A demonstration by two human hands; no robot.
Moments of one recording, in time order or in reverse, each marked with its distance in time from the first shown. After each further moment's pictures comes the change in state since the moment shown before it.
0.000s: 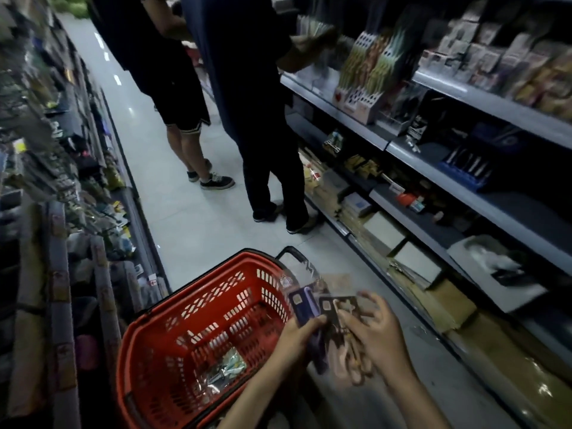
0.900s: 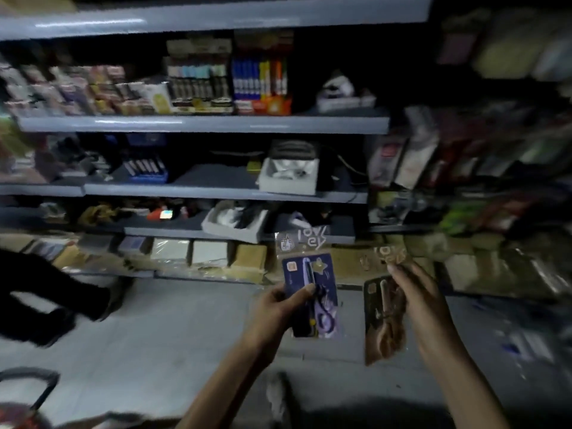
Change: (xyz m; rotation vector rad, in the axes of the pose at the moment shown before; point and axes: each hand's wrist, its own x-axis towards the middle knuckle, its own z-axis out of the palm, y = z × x) left_hand -0.154 -0.203 0.440 0.594 -0.799 -0.048; right_hand -0.291 0.113 -0.508 0.409 0.915 -0.067
